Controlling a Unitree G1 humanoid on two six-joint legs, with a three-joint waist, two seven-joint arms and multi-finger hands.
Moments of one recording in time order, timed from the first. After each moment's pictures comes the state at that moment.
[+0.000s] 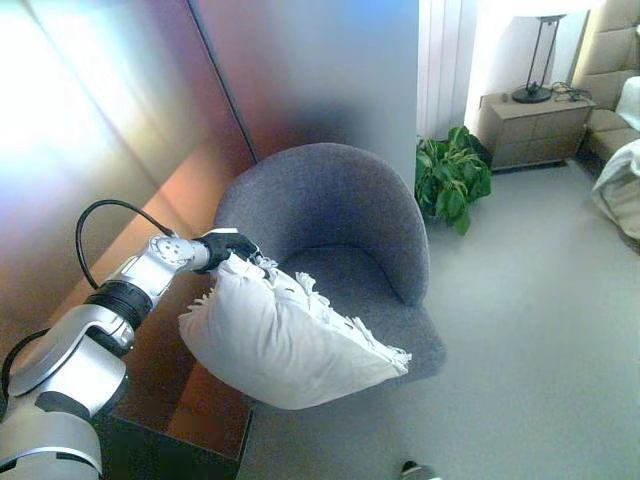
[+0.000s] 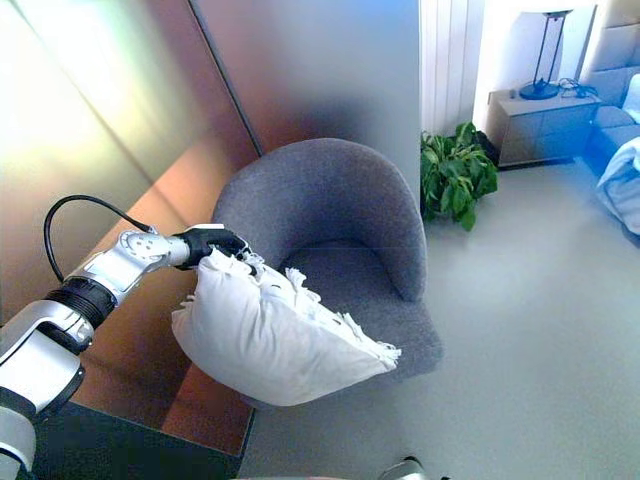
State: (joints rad) left arm -0.91 0.79 -0.76 0.81 -0.32 0.20 -0.50; right arm 0.05 -0.39 -0.01 1.38 0.53 0.15 0.20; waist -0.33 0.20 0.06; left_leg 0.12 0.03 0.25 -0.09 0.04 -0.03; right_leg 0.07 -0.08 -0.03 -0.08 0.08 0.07
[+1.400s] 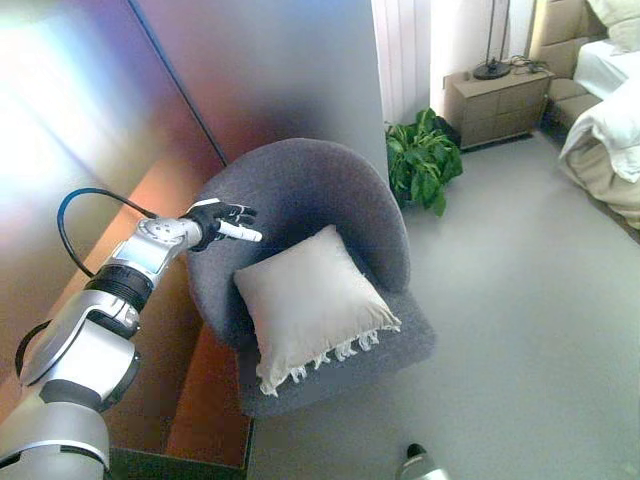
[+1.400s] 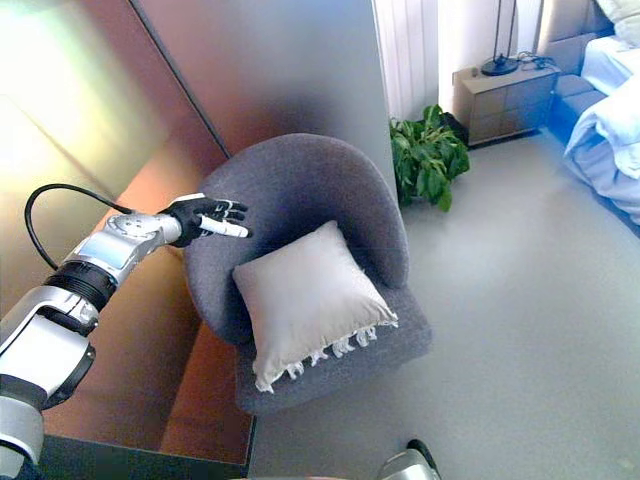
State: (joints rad) left arm -0.99 0.75 -0.64 0.86 -0.44 0.21 -0.39; right arm 0.07 -0.43 0.00 1.37 0.49 0.10 0.26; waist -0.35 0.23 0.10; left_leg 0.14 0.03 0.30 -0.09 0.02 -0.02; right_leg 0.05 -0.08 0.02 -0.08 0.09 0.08
